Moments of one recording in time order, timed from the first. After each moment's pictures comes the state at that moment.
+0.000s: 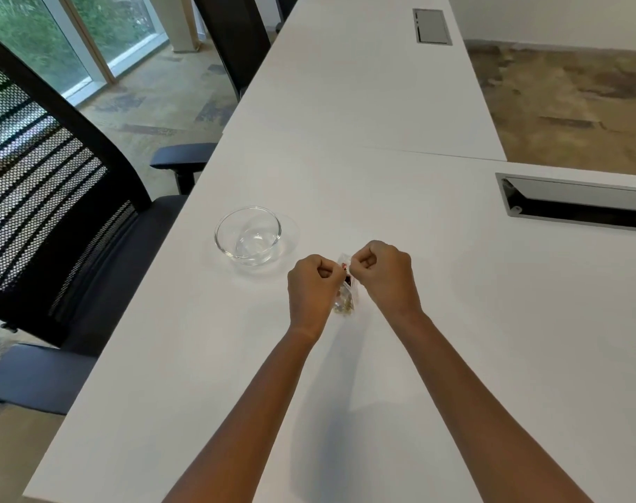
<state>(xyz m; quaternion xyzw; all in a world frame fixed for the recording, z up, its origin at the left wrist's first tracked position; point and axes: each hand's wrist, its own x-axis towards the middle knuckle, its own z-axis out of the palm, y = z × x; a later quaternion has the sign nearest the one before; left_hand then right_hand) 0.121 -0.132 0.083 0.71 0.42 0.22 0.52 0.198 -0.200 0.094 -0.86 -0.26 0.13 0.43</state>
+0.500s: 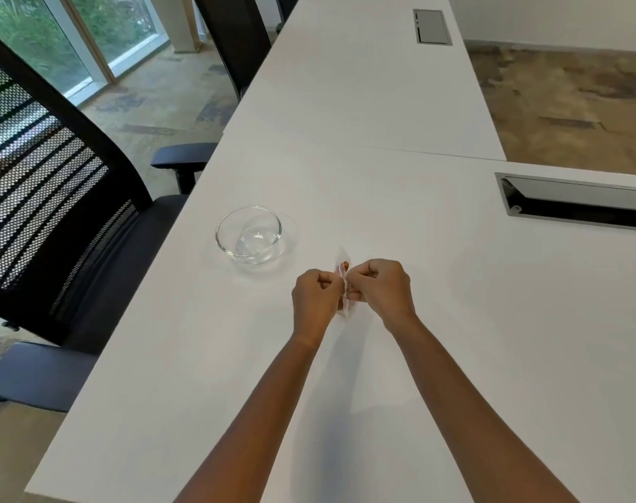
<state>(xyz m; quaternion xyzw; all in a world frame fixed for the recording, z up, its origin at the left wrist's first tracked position) 0.114 -0.143 0.082 0.65 0.45 0.18 0.58 0.186 -0.207 0.092 -0.81 -0.13 0.26 0.51</state>
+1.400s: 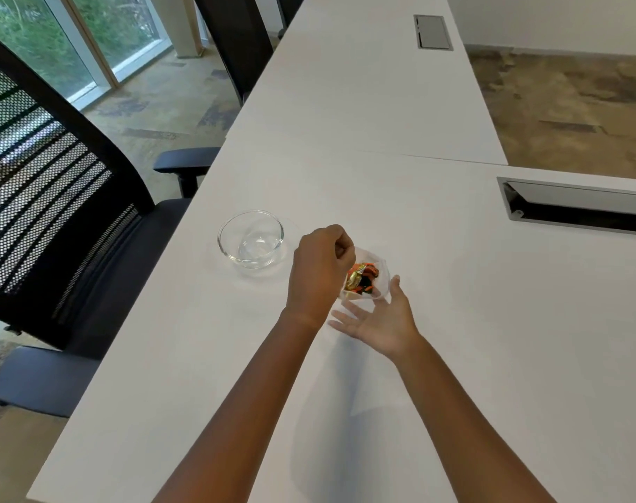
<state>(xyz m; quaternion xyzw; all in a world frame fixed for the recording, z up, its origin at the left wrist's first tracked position) 0.126 -0.123 0.128 0.84 0.30 0.23 0.38 0.196 -0.219 0.034 -0.35 0.20 0.55 0.73</state>
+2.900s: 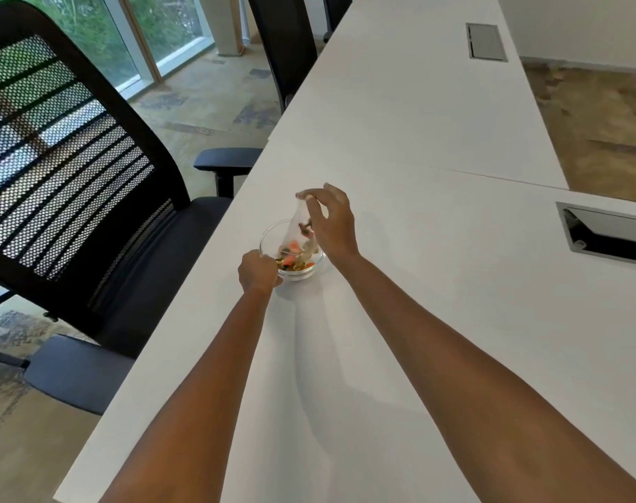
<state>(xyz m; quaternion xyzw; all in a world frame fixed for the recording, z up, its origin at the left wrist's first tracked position) 0.090 0.027 0.038 0.56 0.63 0.20 0.50 0.186 -0.030 0.091 -0.71 -0.33 0.20 0.59</state>
